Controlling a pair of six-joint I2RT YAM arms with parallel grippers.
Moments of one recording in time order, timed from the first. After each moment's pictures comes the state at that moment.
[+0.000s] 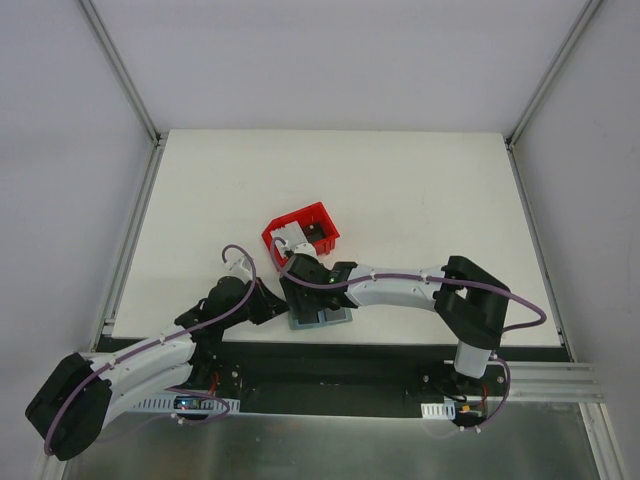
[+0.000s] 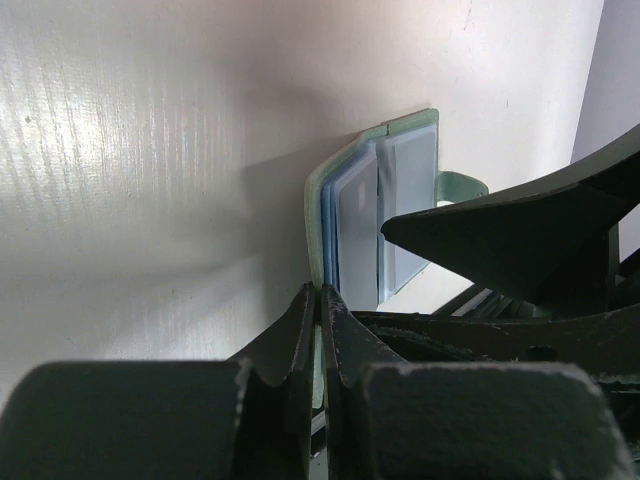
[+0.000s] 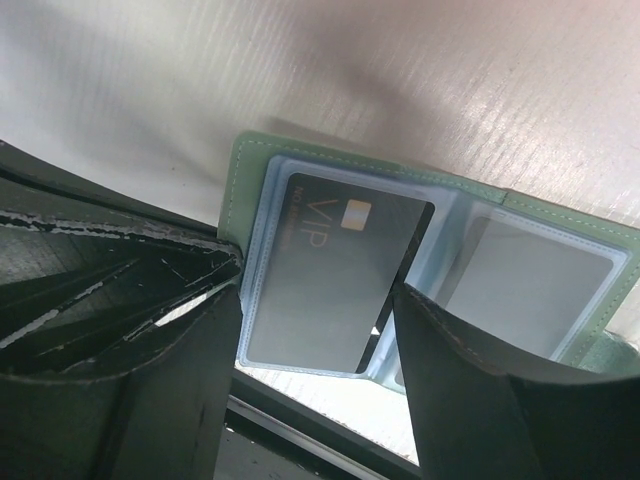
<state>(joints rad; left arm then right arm) -0.67 0.79 0.07 0.15 0.15 -1.08 1.20 1.80 1.17 -0.44 0.19 0.68</state>
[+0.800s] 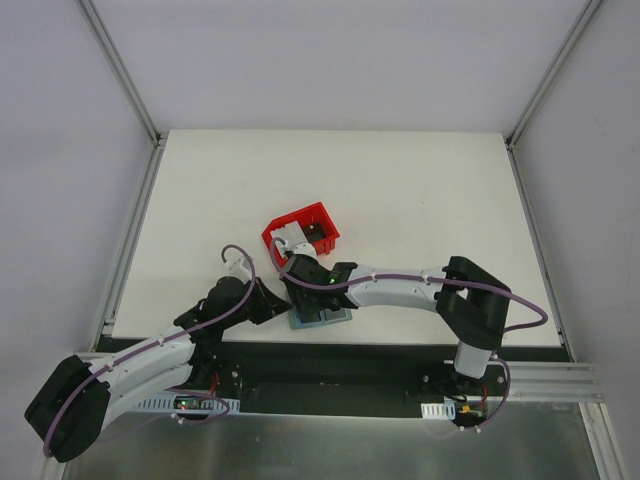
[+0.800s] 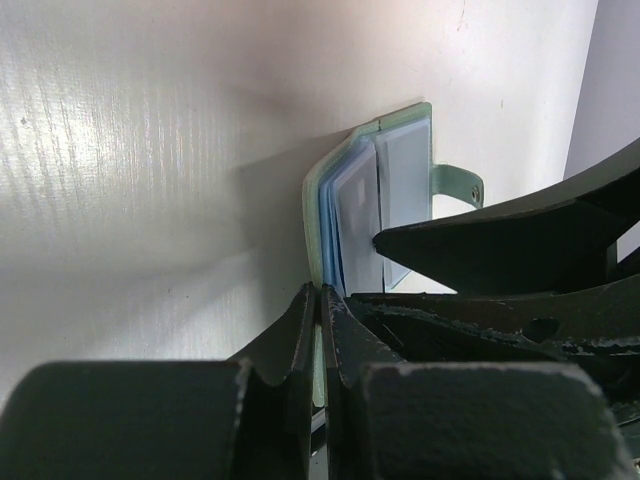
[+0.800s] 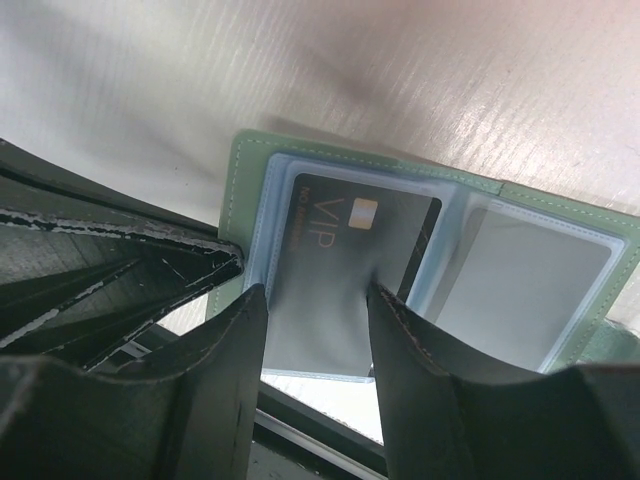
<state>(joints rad) -0.67 0.77 0.07 0.14 0.15 -1.08 1.20 1.79 1.17 -0.44 0.21 0.68</state>
